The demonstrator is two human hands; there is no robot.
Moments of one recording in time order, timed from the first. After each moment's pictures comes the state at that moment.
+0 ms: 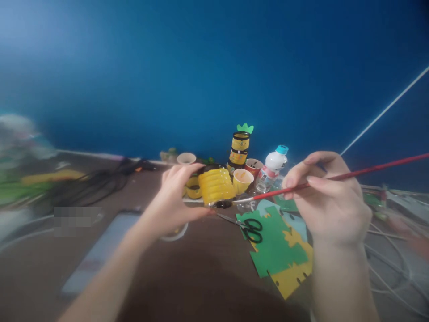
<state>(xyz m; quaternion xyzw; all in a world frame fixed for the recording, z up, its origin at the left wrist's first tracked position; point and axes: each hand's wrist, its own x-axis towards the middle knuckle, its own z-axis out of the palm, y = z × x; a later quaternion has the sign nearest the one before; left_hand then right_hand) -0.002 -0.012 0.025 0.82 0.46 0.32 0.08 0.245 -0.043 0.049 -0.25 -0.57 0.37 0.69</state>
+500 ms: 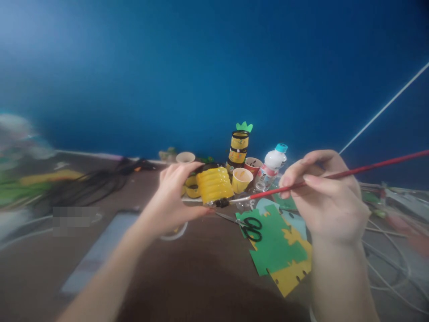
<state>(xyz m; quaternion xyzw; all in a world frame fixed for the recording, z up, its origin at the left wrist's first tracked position) -0.001 -0.011 0.024 0.83 0.45 0.33 0.05 0.246 -0.042 0.049 -0.25 -0.60 0.35 0.68</state>
